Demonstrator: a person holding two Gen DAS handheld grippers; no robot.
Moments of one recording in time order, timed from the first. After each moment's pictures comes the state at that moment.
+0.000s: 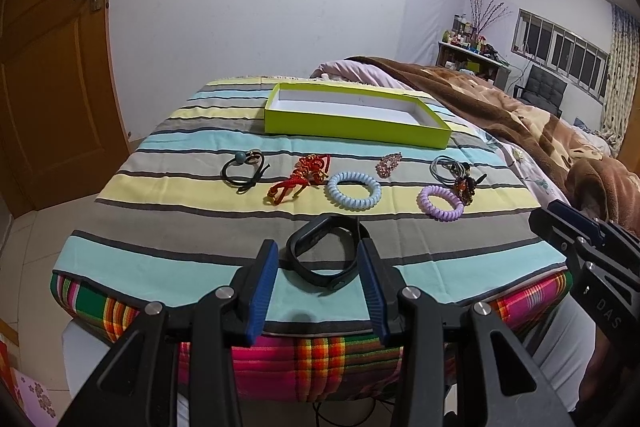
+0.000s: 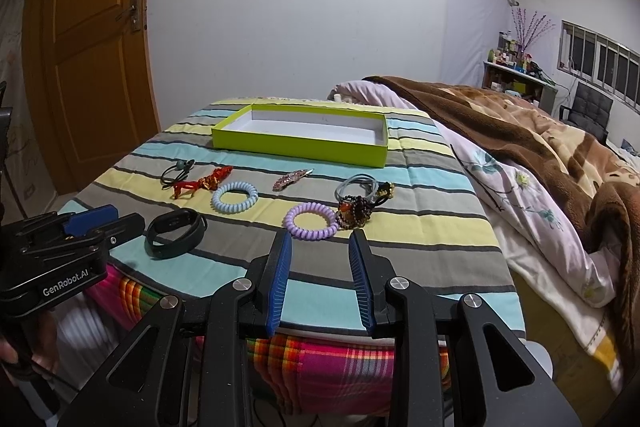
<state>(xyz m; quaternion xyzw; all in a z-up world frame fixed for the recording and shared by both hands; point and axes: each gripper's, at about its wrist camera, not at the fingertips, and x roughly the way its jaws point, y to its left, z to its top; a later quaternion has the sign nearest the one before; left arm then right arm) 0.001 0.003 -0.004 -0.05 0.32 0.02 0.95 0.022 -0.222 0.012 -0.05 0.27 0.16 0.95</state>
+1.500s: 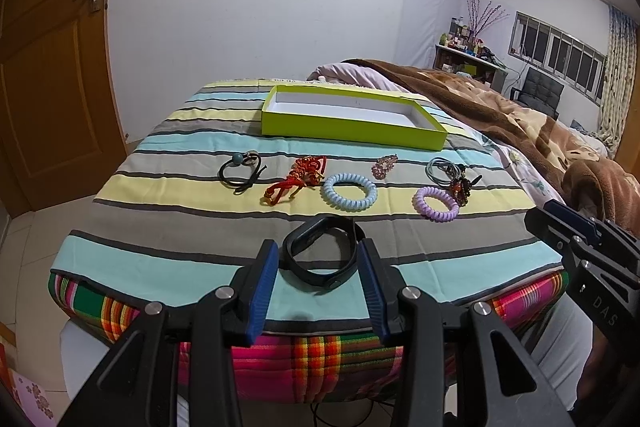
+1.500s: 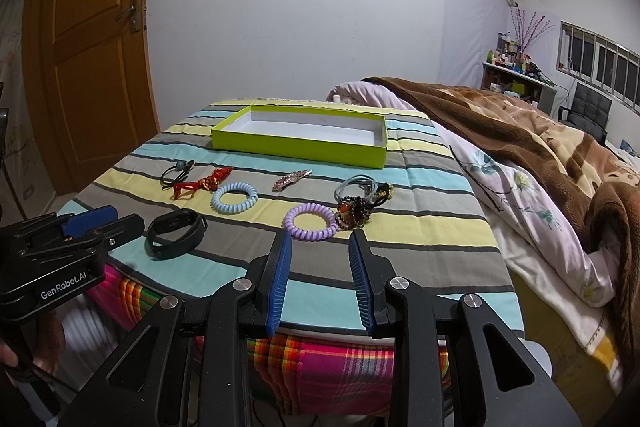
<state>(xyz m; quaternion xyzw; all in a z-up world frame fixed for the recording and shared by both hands) -0.002 0.004 -0.003 -0.06 0.32 0.02 0.95 0.021 -0.225 0.012 -0.05 0.27 0.16 0.95</state>
